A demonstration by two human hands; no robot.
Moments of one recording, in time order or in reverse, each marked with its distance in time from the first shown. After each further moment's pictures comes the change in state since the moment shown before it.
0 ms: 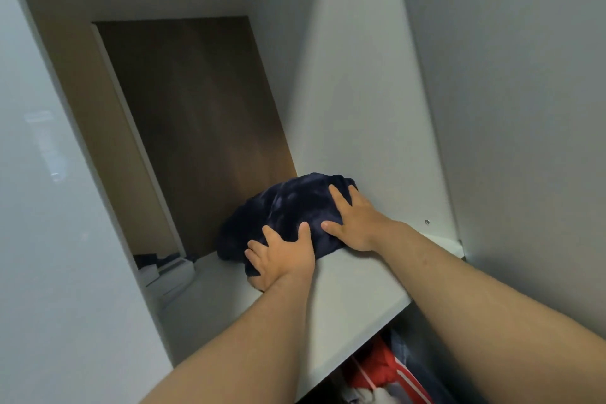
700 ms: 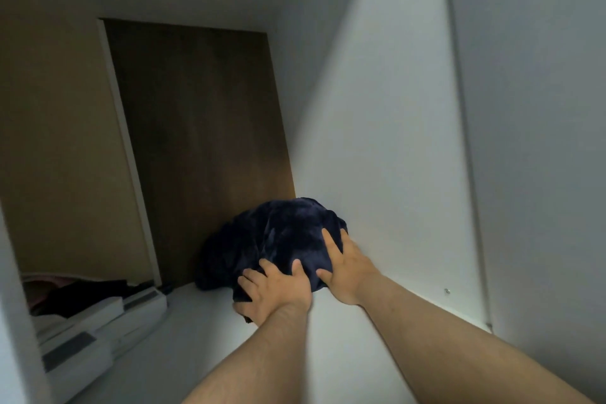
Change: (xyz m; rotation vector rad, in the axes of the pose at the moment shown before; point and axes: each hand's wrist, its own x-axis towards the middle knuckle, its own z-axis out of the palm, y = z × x) left_hand 0.069 0.015 0.046 0.246 0.002 -0.008; right_hand 0.070 0.025 0.044 -0.164 0.048 -0.054
